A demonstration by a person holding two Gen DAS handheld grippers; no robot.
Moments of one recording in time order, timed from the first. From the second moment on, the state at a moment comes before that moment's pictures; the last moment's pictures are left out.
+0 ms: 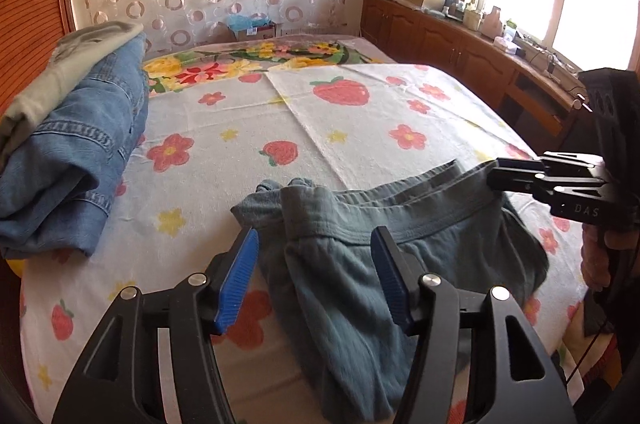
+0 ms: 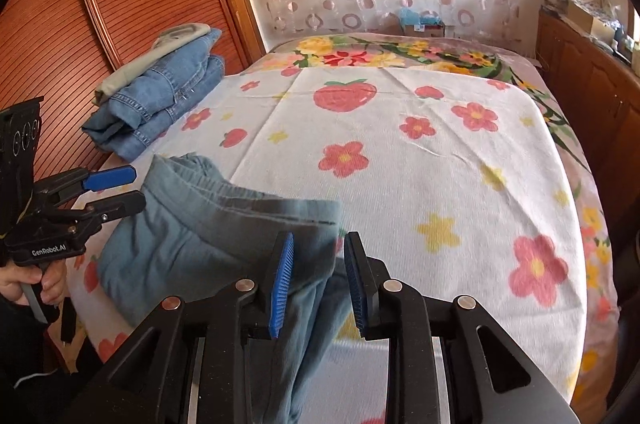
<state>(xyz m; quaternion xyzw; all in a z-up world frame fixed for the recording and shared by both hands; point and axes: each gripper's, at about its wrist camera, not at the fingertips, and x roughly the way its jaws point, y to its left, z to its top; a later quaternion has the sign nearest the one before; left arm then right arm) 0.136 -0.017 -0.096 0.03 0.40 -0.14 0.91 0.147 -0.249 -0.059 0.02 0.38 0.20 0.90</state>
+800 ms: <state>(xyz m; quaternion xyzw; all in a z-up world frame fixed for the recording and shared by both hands) 0.165 -0.020 -0.103 0.04 0.41 -0.14 0.90 0.168 -0.235 -0.063 -0.01 0.36 0.19 0.91</state>
